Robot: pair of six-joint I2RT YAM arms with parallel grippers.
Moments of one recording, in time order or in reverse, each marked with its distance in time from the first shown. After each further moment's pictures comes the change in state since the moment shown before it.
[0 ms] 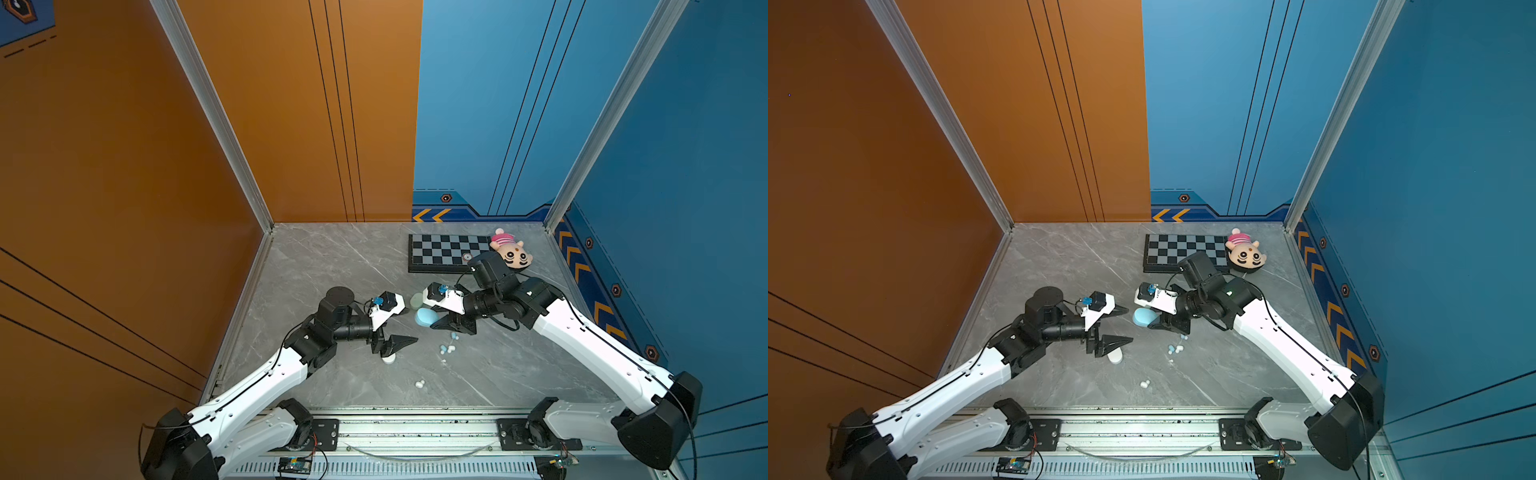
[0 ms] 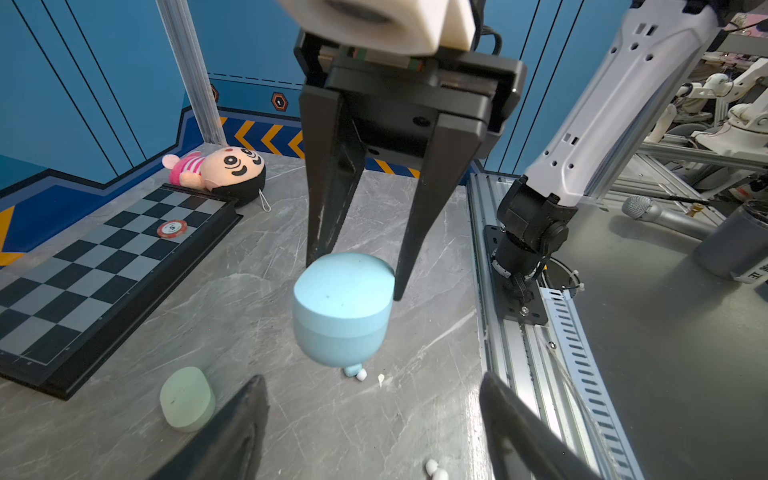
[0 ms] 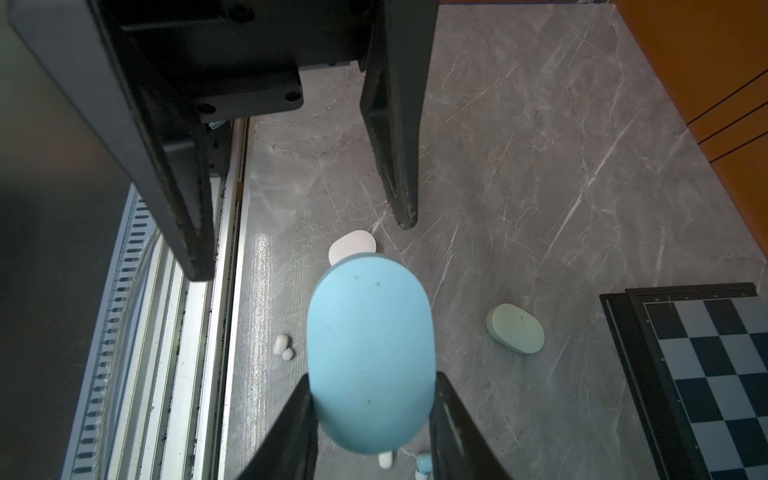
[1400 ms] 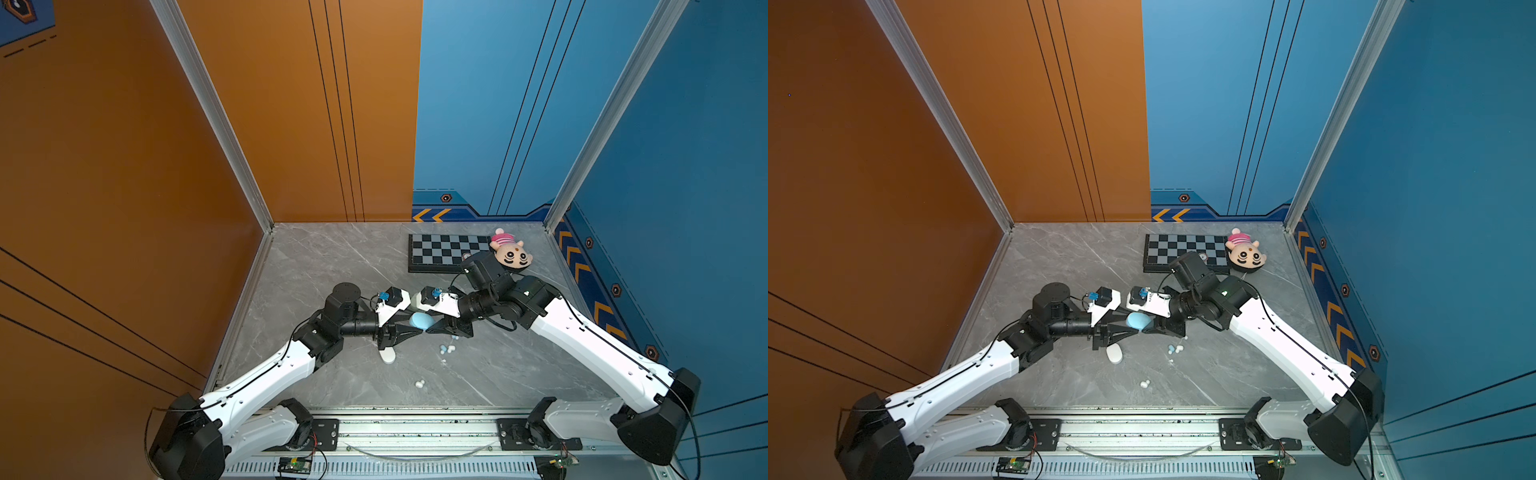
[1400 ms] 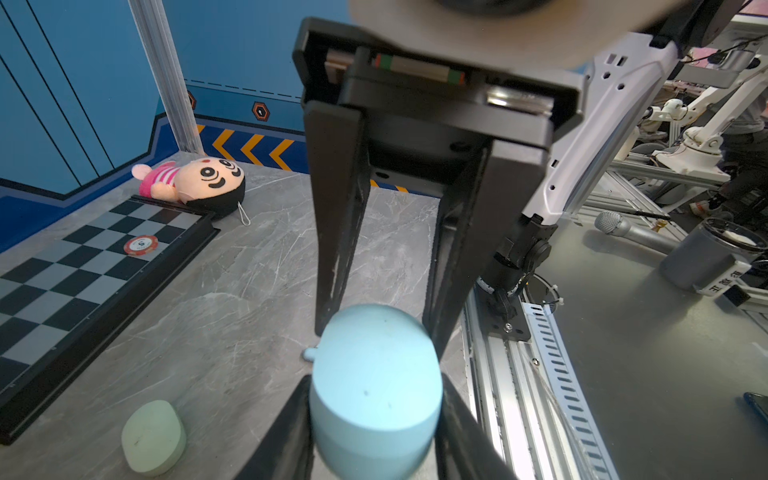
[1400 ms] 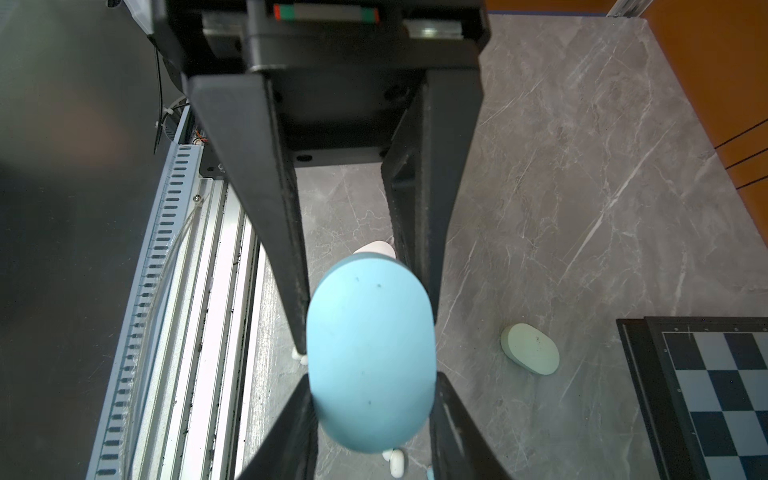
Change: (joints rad) left arm -0.017 0.074 0.028 0.081 0.038 -0.048; right arm 0.069 0.021 0.056 -0.049 0.021 0.008
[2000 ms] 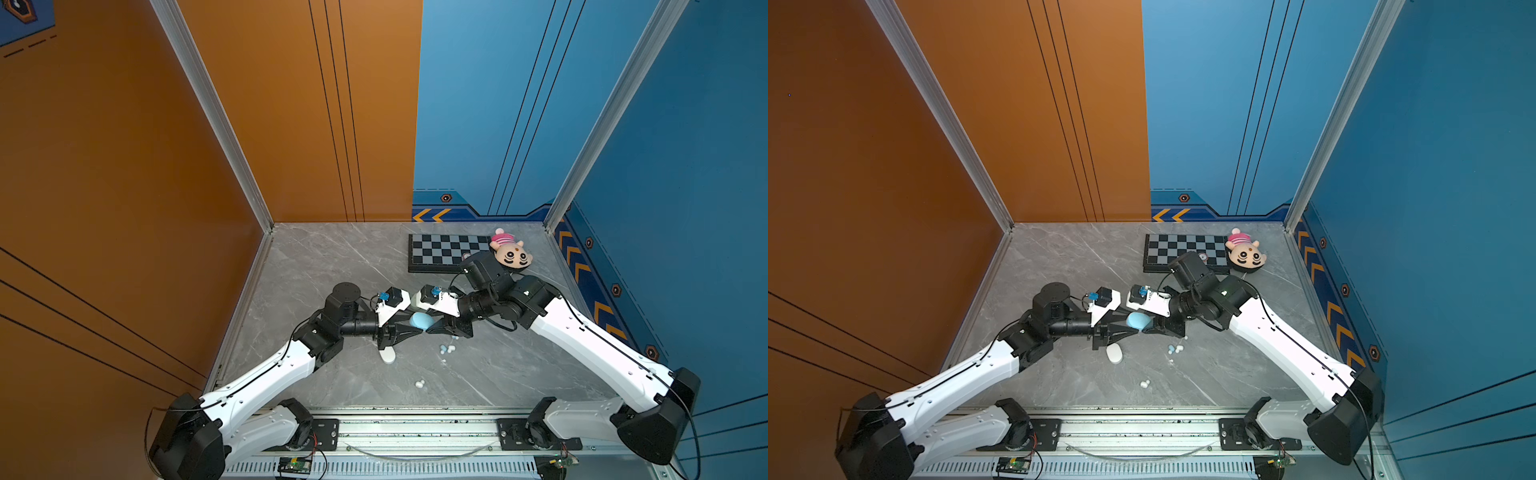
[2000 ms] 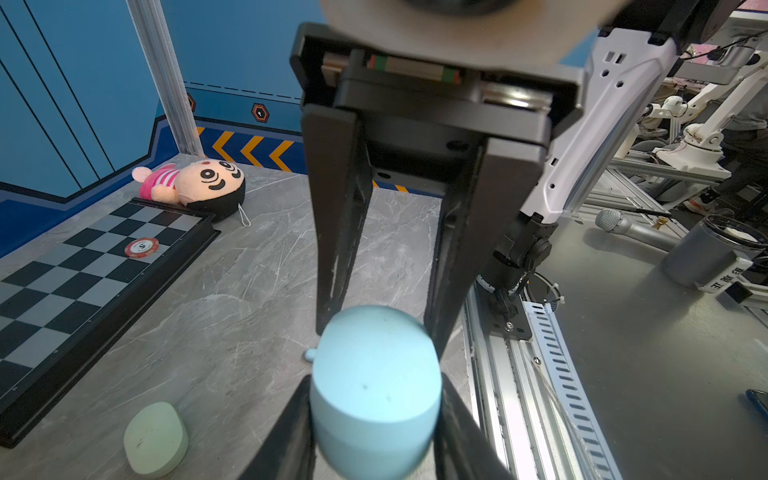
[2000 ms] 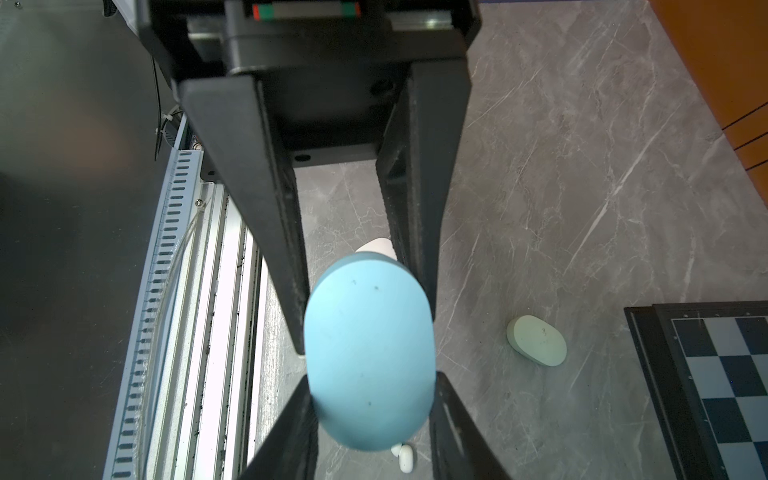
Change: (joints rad) left arm -0.001 0.001 0.001 0.002 0.001 0.001; right arm 0.000 0.002 0.005 -0.004 0.004 0.043
